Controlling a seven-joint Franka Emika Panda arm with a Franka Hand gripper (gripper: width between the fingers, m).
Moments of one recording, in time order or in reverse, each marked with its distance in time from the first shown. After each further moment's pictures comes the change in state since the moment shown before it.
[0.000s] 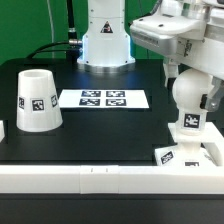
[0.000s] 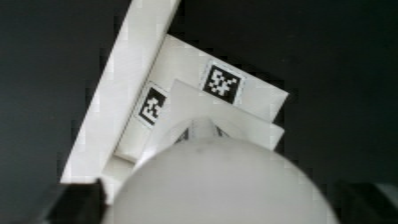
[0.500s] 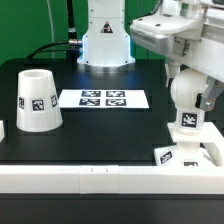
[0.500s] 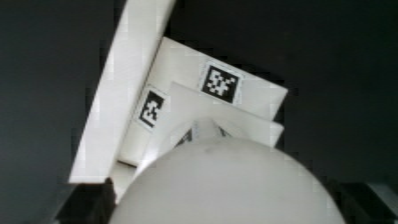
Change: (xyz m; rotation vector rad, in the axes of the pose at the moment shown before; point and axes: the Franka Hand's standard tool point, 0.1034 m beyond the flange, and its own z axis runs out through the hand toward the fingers) arm -0.002 -0.004 0.001 0.024 0.005 0.203
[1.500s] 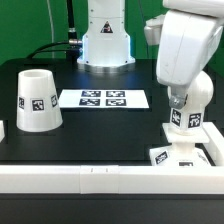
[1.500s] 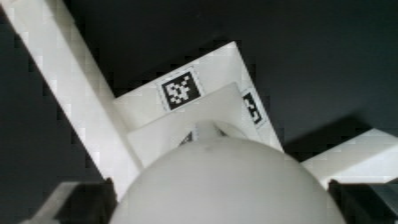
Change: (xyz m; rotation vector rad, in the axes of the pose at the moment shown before) arm 0.000 -0.003 0.000 0.080 -0.011 0.797
